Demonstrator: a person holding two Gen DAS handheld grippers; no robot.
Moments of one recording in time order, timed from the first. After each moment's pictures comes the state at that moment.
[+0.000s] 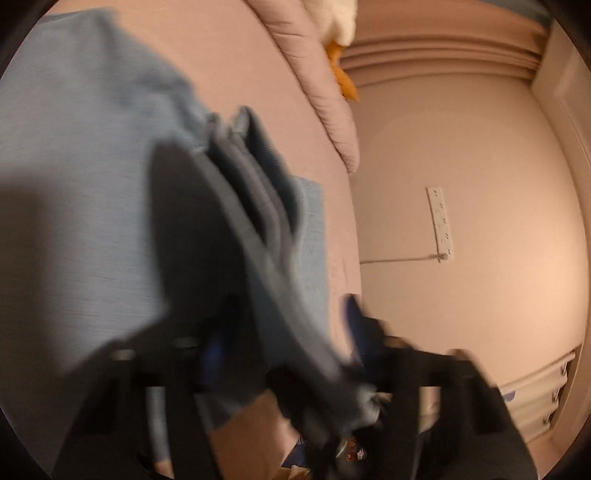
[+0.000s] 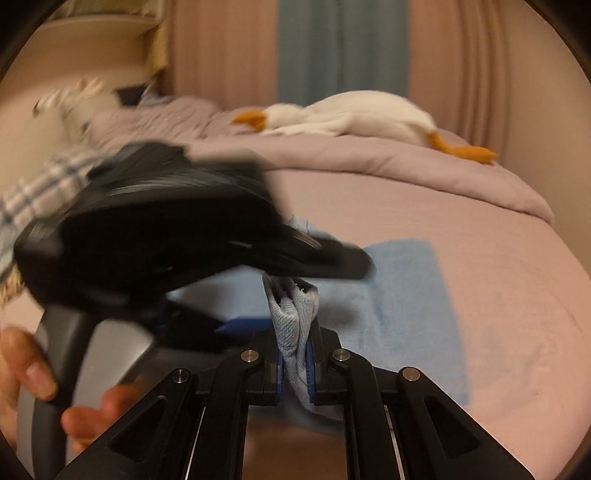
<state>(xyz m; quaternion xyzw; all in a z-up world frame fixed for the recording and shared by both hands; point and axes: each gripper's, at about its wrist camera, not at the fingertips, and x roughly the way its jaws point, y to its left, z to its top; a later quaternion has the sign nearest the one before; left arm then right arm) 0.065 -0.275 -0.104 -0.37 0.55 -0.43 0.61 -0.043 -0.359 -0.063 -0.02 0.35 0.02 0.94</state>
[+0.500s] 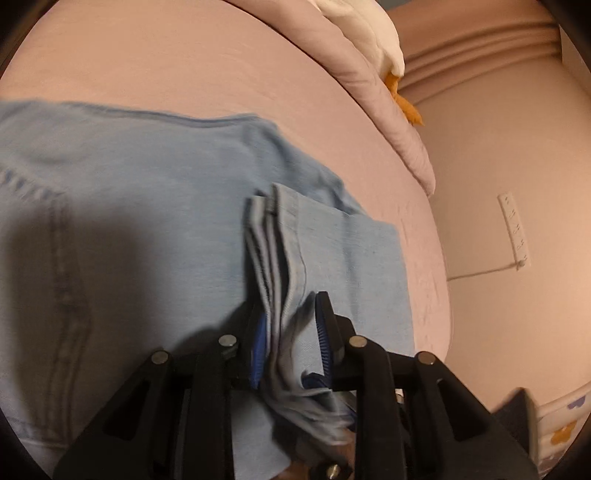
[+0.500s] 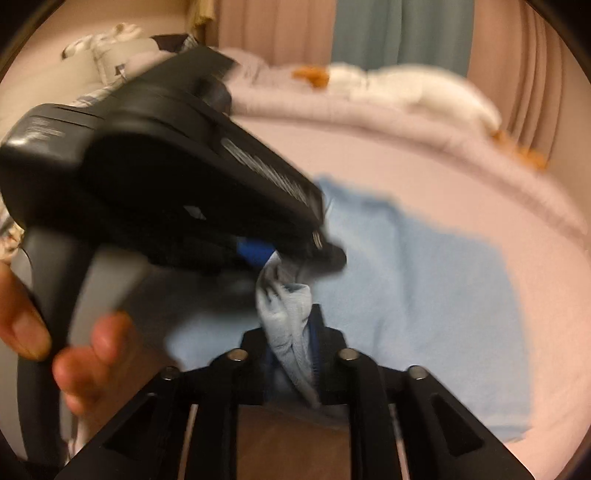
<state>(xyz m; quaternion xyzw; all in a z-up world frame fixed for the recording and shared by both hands) 0.080 -0.190 -0.110 -0.26 0.55 -0.32 0.73 0.003 -0.296 -0.106 -0.04 0.42 0.09 0.90</state>
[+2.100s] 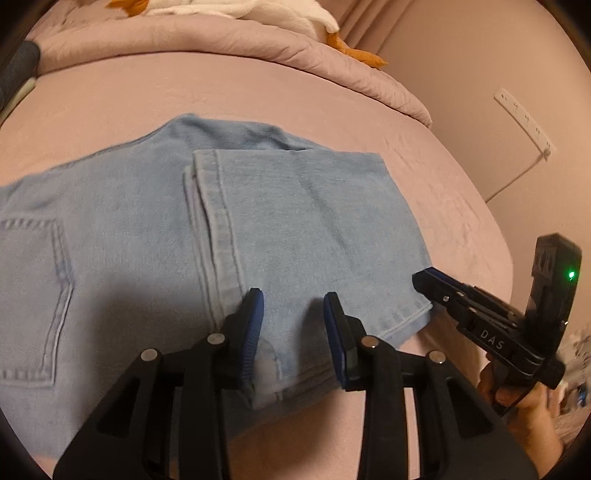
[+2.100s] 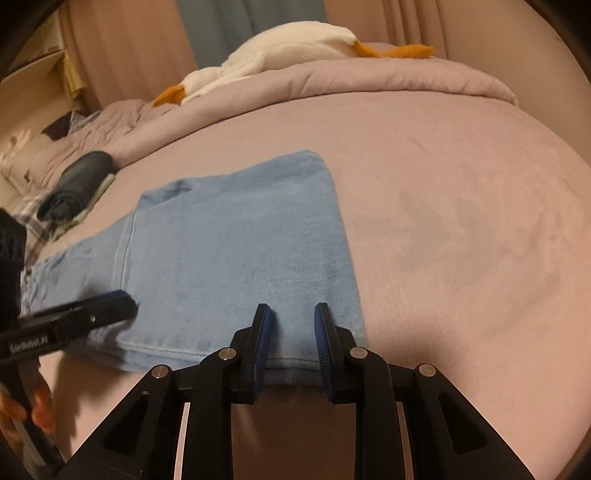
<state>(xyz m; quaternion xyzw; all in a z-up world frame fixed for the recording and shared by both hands) 0.038 -0.237 -0.103 -0.05 0.50 -0.35 0.79 -0.024 -0.433 -0.115 0.14 0.43 -0.06 0.89</state>
